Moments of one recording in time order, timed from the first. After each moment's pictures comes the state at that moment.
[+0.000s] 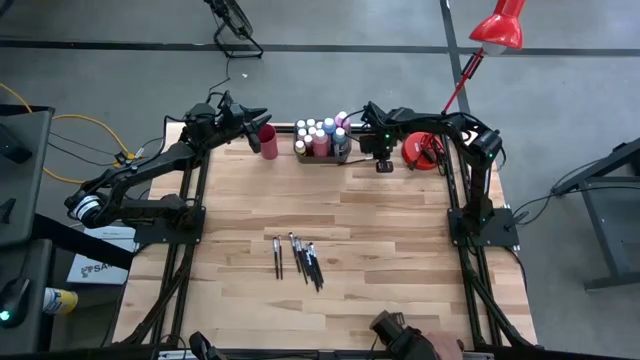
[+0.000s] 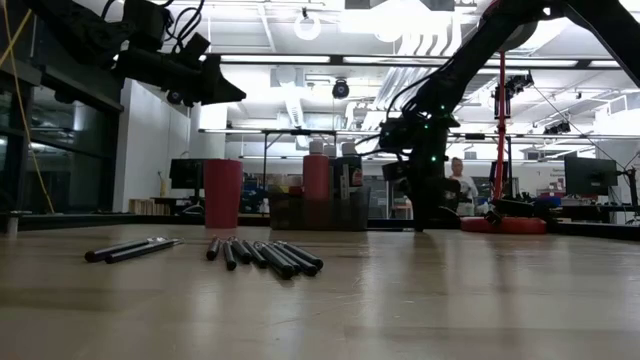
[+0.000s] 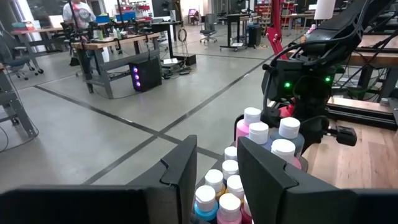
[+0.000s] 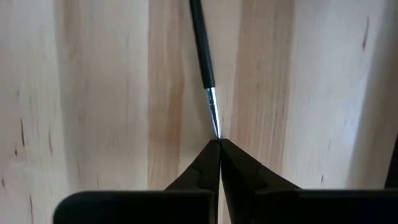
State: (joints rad) left arm 0.88 1.08 0.59 0.48 0.28 0.10; right arm -0.78 2.01 1.26 -0.69 -0.07 -0.81
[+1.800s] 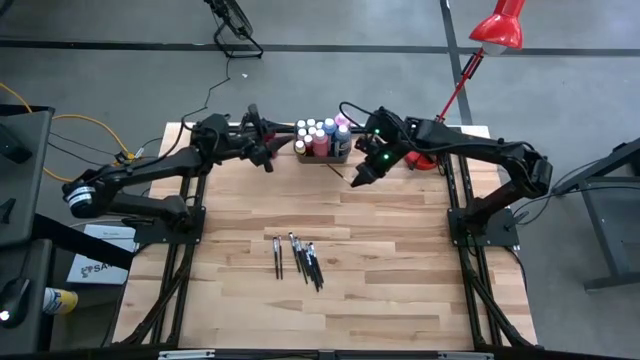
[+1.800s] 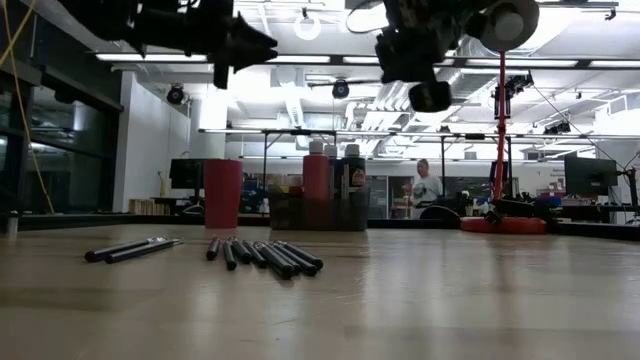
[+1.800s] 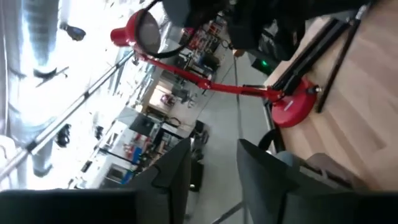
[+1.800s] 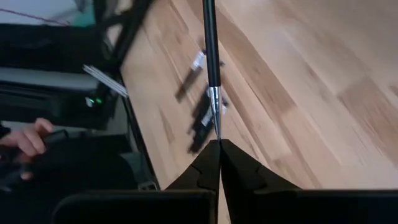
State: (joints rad) left arm 0.54 1.08 0.71 0.45 0.22 1.11; right arm -0.44 1.49 1.26 -0.68 -0.67 0.56
